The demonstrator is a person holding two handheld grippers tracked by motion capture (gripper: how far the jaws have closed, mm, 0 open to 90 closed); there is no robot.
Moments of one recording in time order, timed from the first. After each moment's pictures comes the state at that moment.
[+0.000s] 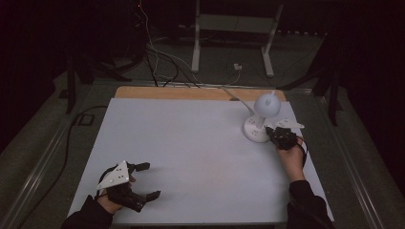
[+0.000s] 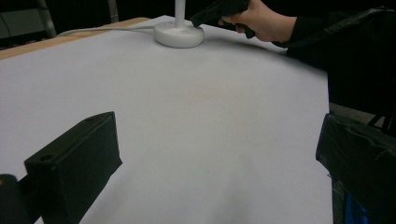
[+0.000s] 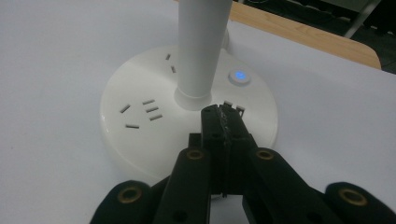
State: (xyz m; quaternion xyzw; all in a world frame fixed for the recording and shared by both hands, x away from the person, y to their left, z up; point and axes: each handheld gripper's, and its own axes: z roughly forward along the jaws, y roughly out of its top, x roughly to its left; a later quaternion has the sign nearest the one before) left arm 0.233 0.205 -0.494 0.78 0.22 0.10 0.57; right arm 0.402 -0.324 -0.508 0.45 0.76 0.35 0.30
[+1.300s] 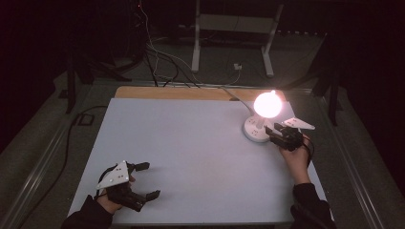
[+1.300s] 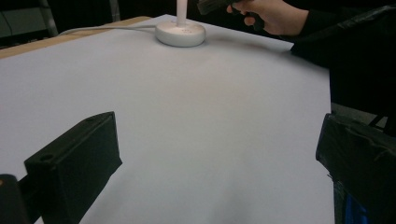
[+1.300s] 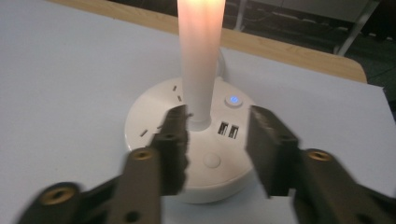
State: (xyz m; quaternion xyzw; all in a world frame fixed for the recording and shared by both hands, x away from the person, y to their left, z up) left arm 0.234 0.206 -0.494 0.78 0.22 0.10 0.57; right arm 0.385 -0.329 -0.483 0.47 0.73 0.40 0.29
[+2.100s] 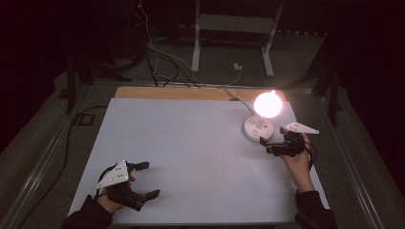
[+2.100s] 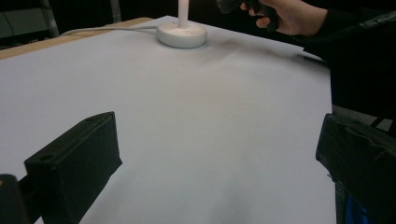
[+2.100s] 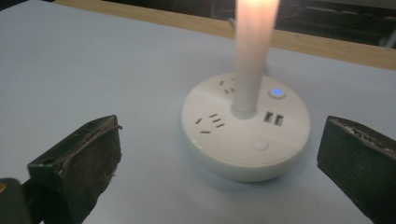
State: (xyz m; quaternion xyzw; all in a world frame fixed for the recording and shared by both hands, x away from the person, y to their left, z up) left arm 0.235 0.207 -0.494 0.78 0.22 0.10 0.57; right arm 0.360 -0.324 -0.474 0.46 0.74 0.43 0.23
